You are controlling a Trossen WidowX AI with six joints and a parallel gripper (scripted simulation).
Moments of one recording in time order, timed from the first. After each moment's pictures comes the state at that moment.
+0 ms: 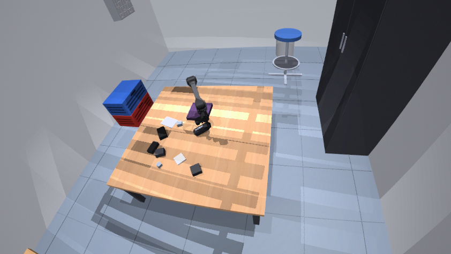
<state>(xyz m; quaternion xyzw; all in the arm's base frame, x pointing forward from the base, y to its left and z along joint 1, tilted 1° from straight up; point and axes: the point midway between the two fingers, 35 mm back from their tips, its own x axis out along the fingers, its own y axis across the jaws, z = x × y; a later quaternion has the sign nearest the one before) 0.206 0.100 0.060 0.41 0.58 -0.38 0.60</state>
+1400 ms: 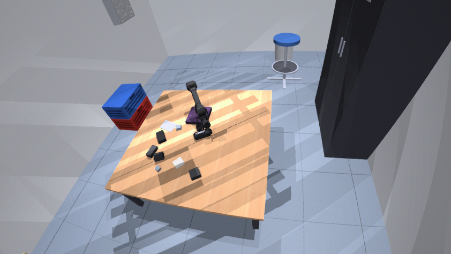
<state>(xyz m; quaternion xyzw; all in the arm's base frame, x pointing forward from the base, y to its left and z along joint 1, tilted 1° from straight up) 0.203 0.109 0.028 0.41 0.58 -0.38 0.59</state>
